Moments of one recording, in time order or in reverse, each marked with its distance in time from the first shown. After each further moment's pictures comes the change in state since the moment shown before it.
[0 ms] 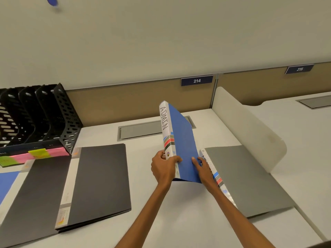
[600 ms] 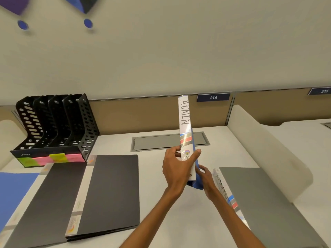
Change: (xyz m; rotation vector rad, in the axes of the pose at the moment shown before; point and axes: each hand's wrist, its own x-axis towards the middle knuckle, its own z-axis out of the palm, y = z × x) left_hand 0.005 0.062 -0.016 -0.056 0.043 0.323; right_hand 0.021 -0.049 0.028 0.317 -0.272 0.079
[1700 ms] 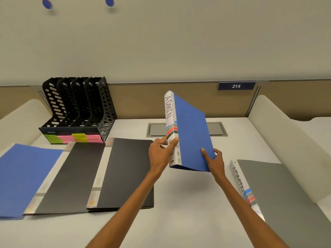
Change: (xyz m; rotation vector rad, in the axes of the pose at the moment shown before) left_hand 0.051 -0.062 -0.082 -0.075 -0.025 -0.117; right_hand 0.027 0.004 0.032 -0.222 0.209 -0.107
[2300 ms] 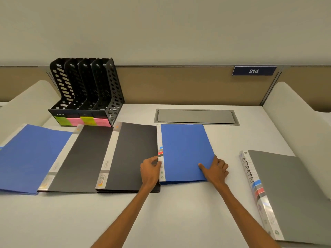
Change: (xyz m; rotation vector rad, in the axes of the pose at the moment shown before) left_hand -0.029 -0.136 -0.058 0.368 0.080 -0.213; right_hand -0.030 0.067 0.027 -0.787 -0.055 0.006
